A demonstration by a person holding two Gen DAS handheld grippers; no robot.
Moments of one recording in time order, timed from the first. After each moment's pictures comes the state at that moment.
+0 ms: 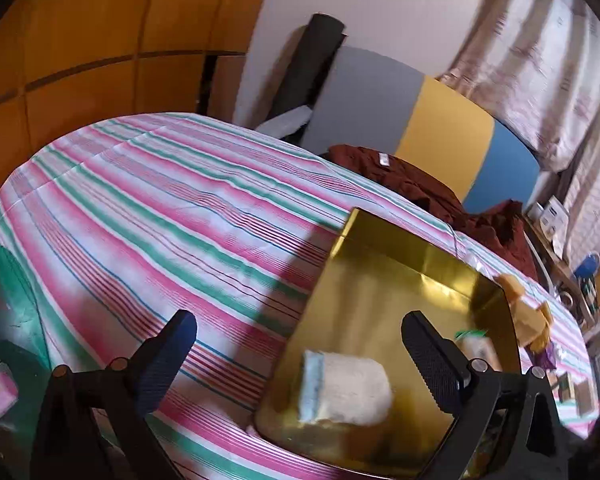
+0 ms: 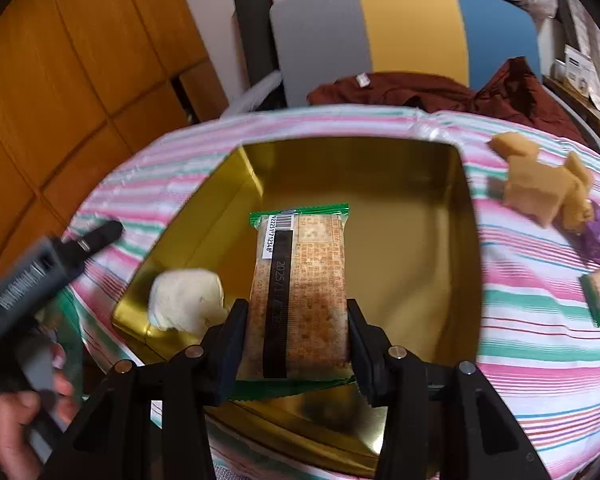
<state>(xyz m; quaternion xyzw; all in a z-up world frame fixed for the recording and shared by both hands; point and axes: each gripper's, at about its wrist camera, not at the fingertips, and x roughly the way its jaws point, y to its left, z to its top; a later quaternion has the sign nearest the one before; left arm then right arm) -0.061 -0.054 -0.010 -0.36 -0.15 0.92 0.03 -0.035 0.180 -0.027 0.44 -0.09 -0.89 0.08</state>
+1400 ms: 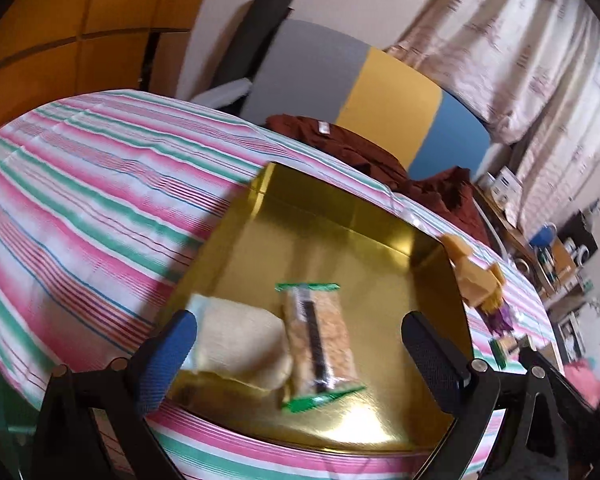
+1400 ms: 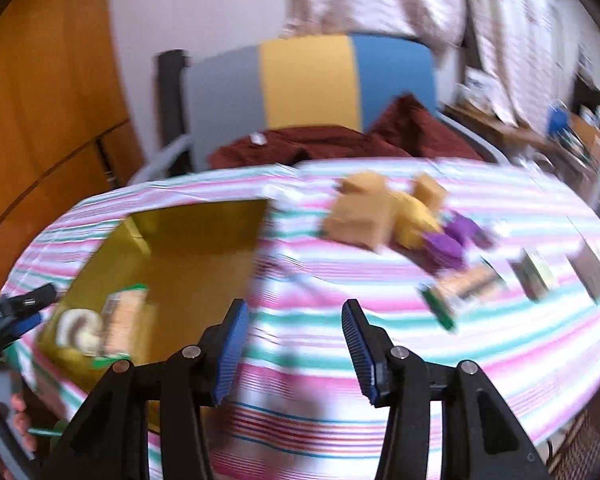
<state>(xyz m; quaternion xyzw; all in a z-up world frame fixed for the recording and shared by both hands) -0.046 0.005 -0.018 -0.39 -0.15 0.90 0.14 0.033 0.312 0.004 0.36 -0.09 -0.93 -0.09</state>
